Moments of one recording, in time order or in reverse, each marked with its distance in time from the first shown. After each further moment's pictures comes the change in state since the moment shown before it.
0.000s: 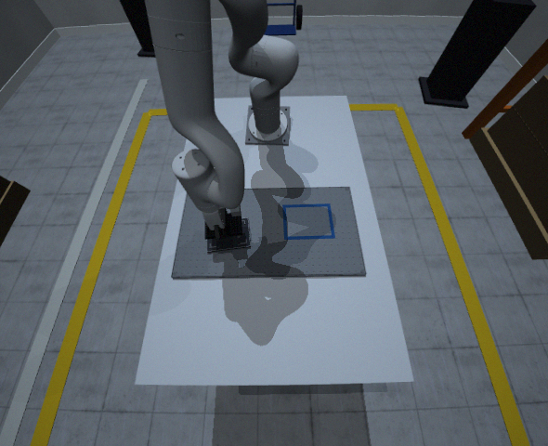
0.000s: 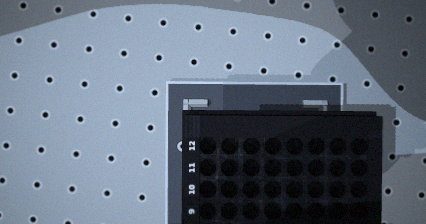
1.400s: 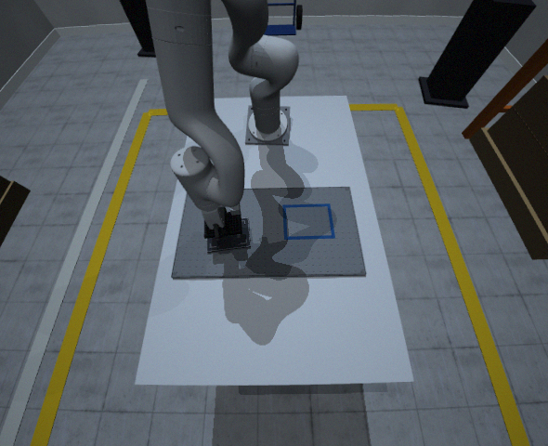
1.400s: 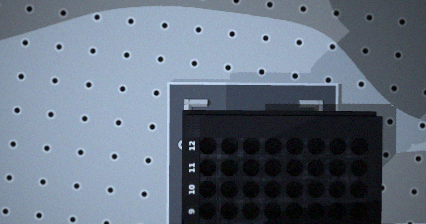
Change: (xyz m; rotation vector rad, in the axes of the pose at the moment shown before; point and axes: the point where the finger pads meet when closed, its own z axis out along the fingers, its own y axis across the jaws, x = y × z) arm 0.000 0.000 -0.008 0.000 -0.001 0.000
